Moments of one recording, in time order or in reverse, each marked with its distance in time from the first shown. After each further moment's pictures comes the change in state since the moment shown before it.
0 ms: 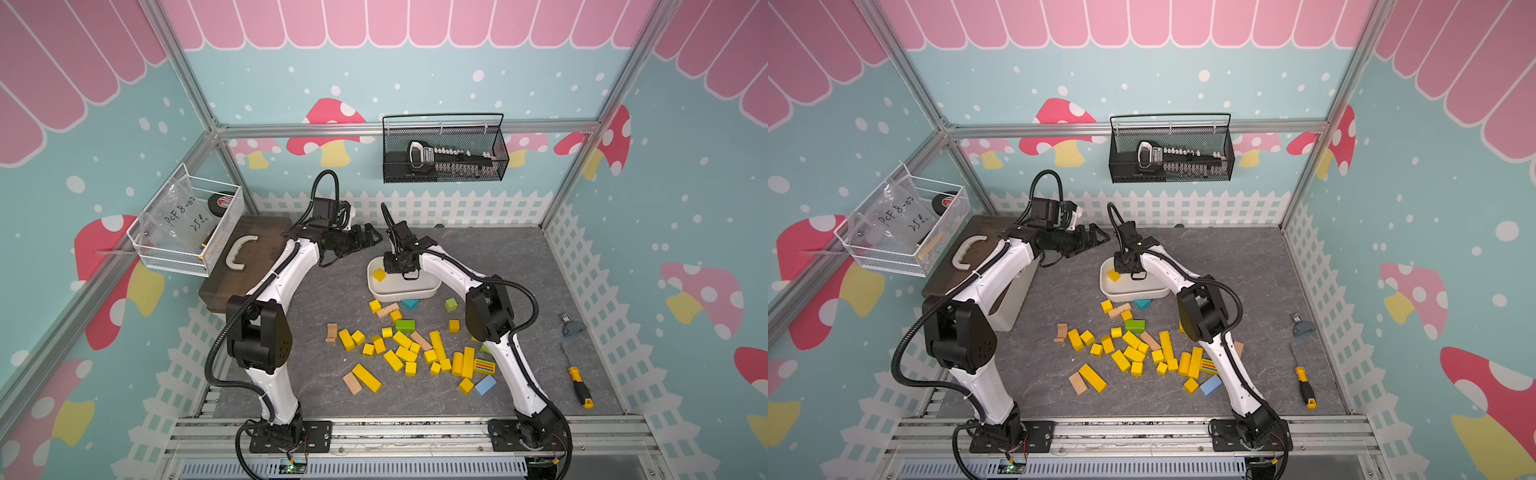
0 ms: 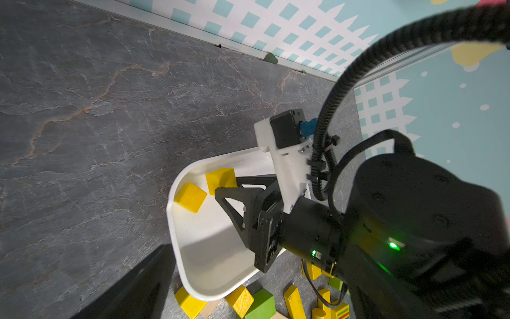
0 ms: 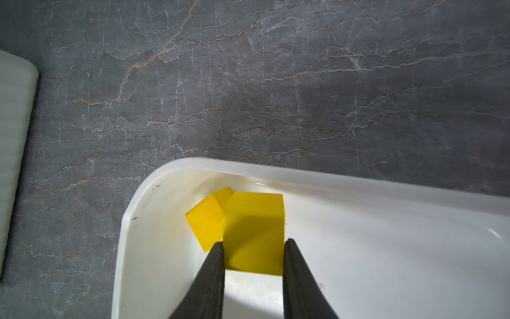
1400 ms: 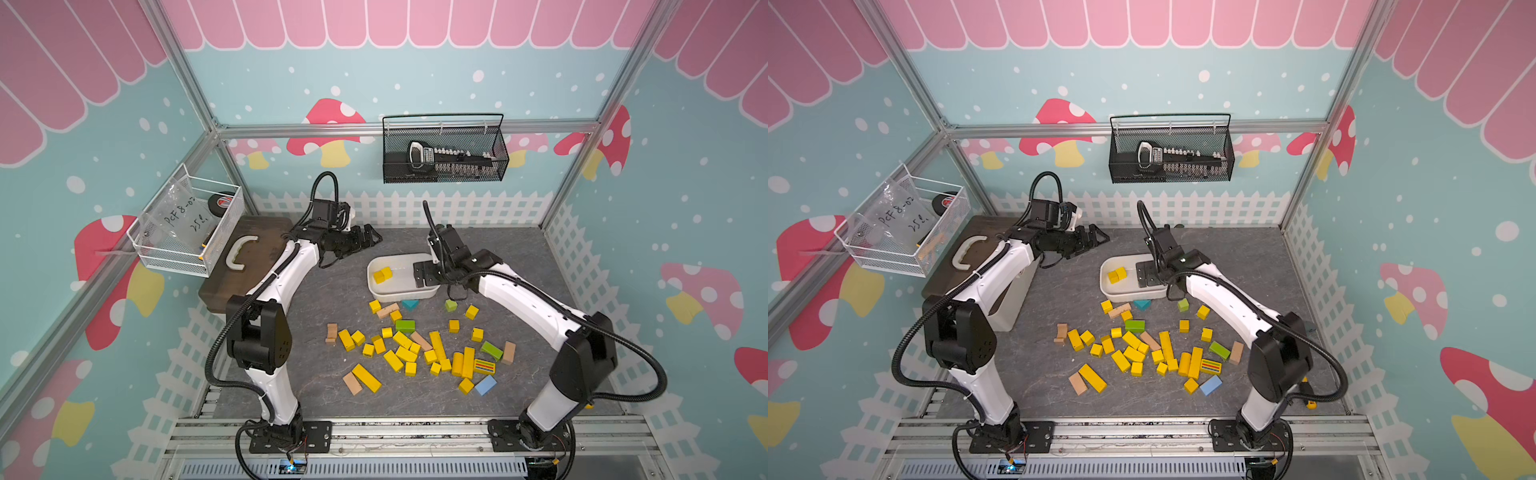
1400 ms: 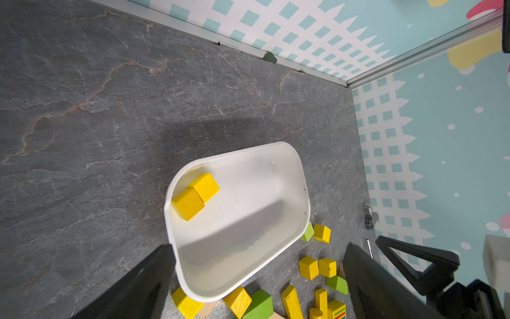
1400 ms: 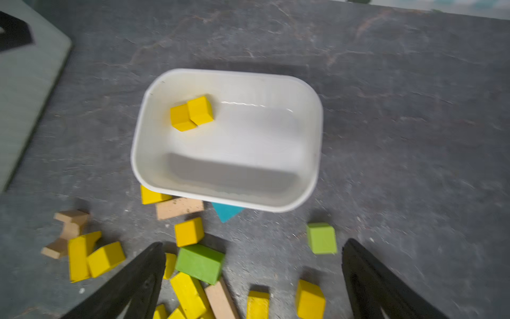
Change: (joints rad) left arm 0.003 0.000 -0.017 0.019 0.015 -0.012; right arm -0.003 -0.872 -0.852 0.039 0.232 -0.111
